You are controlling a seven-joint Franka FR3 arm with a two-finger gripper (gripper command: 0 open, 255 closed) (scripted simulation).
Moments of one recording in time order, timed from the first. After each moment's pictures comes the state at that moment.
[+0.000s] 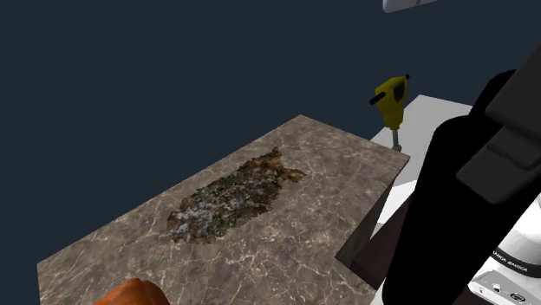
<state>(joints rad) 0.13 -0.48 0.88 -1.59 0.25 1.38 1.30</state>
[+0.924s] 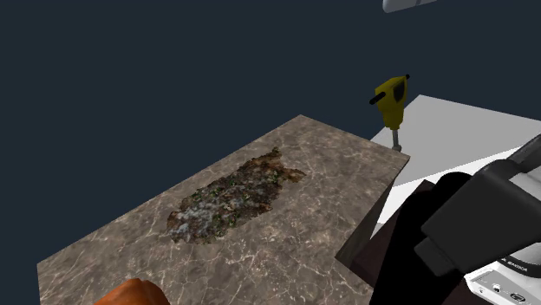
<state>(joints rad) 0.18 -0.58 0.86 -1.85 0.31 1.55 1.27</state>
